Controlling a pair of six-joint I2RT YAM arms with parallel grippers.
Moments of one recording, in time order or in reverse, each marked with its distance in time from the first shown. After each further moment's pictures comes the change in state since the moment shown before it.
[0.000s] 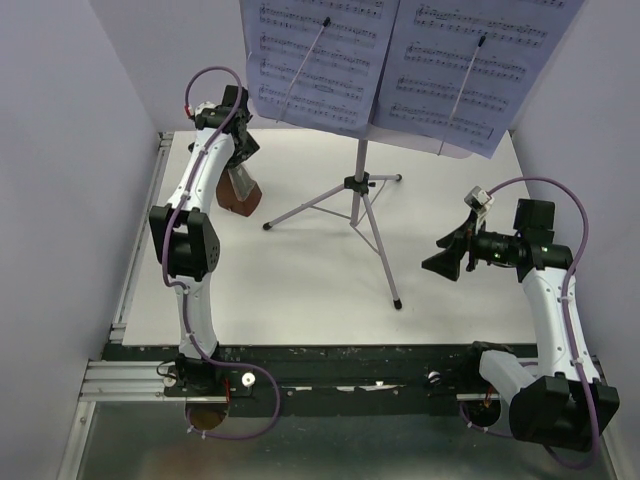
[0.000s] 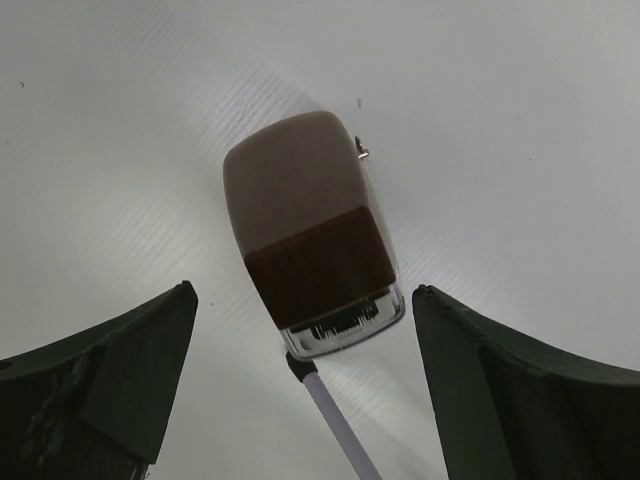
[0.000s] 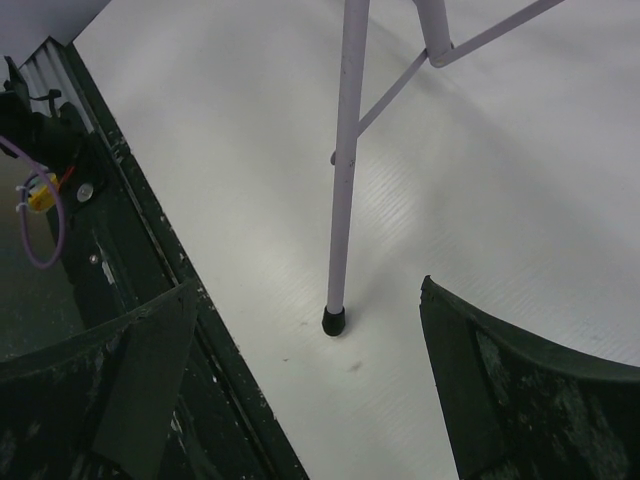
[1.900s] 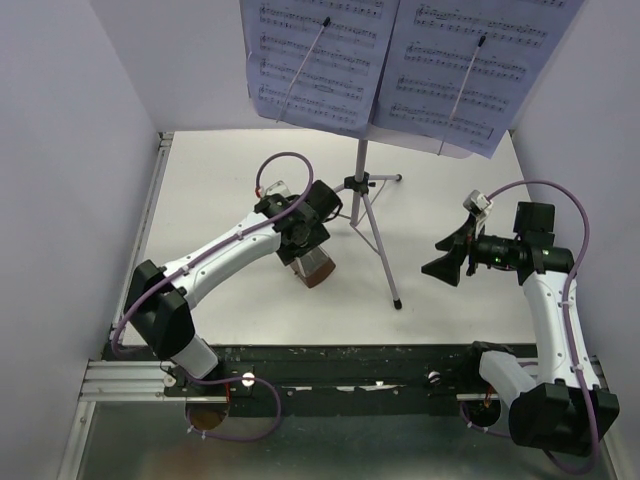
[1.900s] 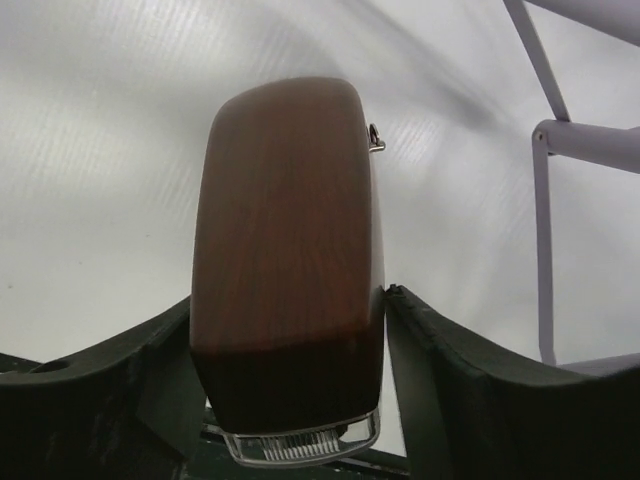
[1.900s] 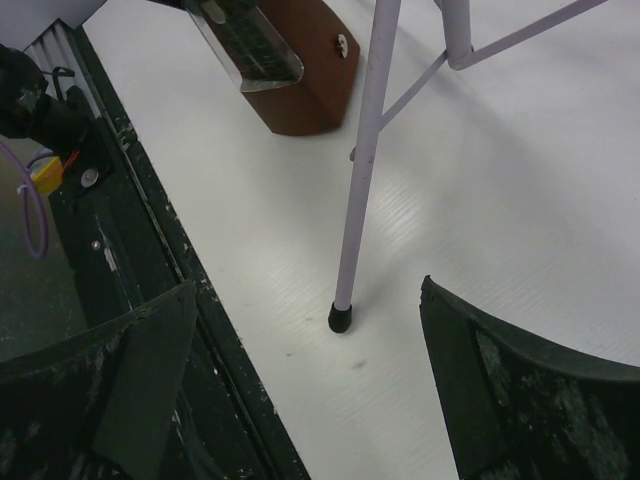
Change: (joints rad) left arm -0.599 -0.553 -0.802 0.100 0.064 -0.422; right arm 0.006 -0.019 0.000 -0.048 -0.019 -0.057
